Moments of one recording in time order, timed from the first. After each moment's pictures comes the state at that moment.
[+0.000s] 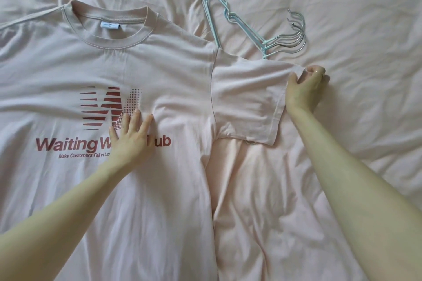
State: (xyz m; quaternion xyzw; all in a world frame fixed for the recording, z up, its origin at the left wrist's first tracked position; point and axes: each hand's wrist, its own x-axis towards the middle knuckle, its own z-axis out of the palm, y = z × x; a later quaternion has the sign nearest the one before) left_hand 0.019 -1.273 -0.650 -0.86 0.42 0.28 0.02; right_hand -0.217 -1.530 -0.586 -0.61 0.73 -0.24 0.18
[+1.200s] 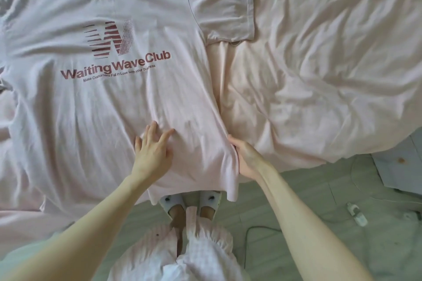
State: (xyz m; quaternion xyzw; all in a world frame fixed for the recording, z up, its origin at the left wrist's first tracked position) left_hand -0.080 -1.036 -0.621 -0.77 0.57 0.28 -0.01; right_hand -0.301 -1.108 -0.612 -0.15 0.58 -0.12 0.79
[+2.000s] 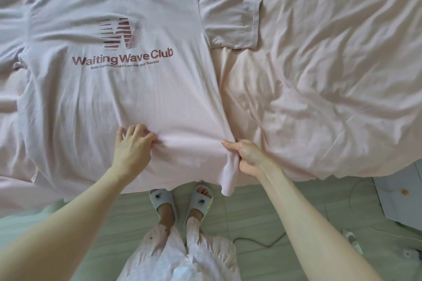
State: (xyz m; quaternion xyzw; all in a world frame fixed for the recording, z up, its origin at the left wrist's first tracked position) left_hand -0.077 -1.017 -0.614 -0.78 0.61 0.13 0.03; right_hand -0.331 -1.132 -0.581 -0.22 0.60 -0.09 0.76
